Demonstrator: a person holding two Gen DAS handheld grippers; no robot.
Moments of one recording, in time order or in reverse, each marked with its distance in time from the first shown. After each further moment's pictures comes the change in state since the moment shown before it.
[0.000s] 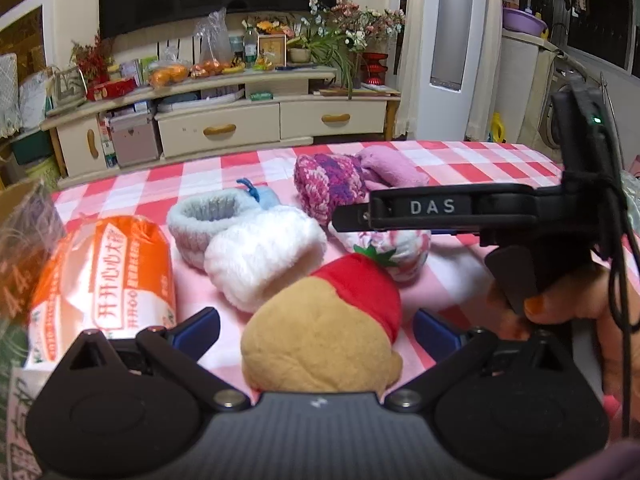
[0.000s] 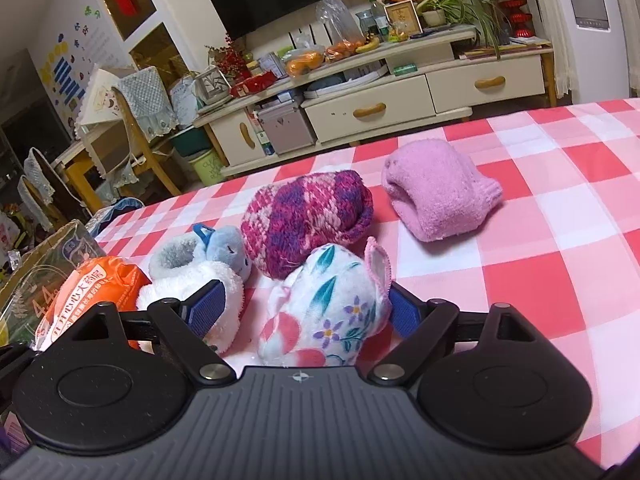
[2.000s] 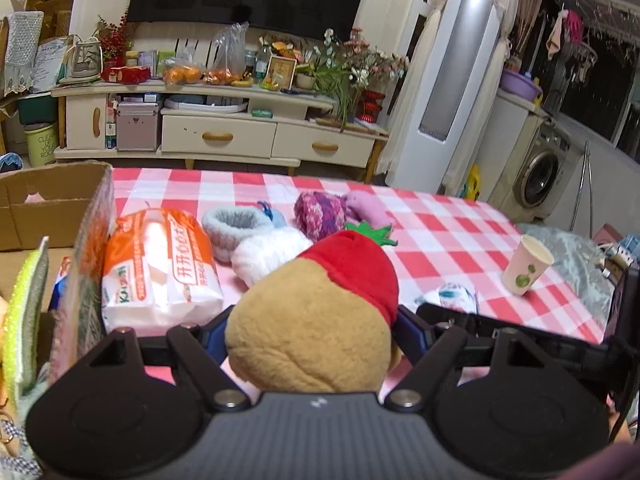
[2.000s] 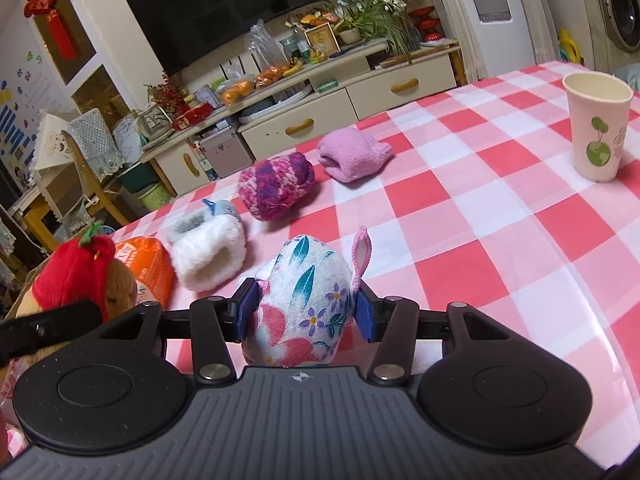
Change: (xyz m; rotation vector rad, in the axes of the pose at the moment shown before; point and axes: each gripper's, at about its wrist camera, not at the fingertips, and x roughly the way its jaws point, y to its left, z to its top) left arm -0.089 0.033 -0.007 -0.174 -0.067 -0.119; right arm -0.092 0.014 -0.053 0.138 -0.090 -0.177
